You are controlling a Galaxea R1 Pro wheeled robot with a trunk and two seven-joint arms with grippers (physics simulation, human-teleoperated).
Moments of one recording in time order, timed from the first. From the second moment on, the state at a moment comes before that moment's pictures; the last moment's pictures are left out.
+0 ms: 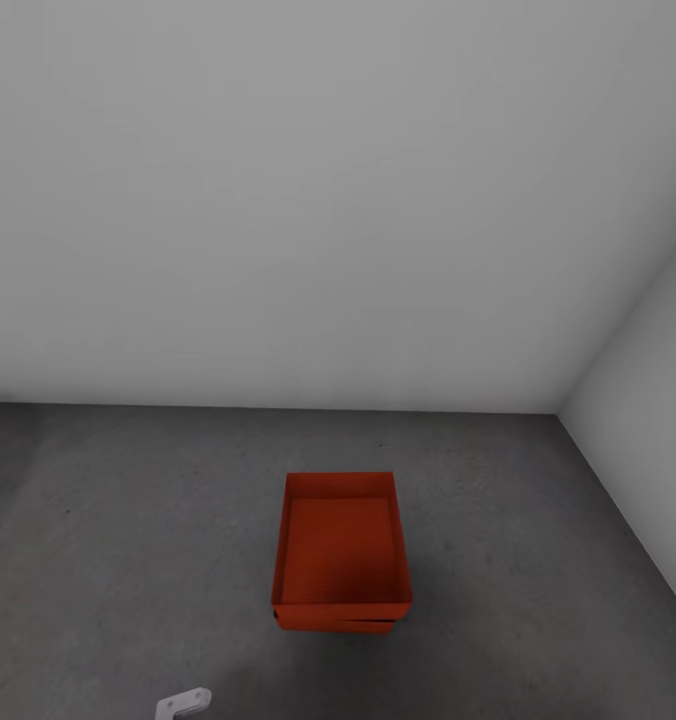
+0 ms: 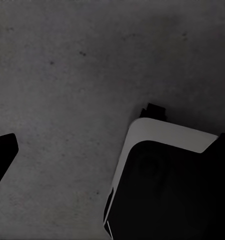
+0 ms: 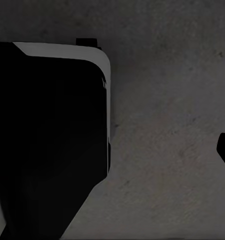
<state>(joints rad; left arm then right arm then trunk) -0.49 0.00 -0.07 0.00 0.30 0.02 0.28 -0.30 -0.01 0.09 0.03 -0.08 -0.08 -0.12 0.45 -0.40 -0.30</state>
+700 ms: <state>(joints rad) -0.48 0.00 -0.07 0.00 0.30 0.02 0.28 -0.30 -0.01 0.09 0.03 -0.08 -0.07 -0.10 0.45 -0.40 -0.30</state>
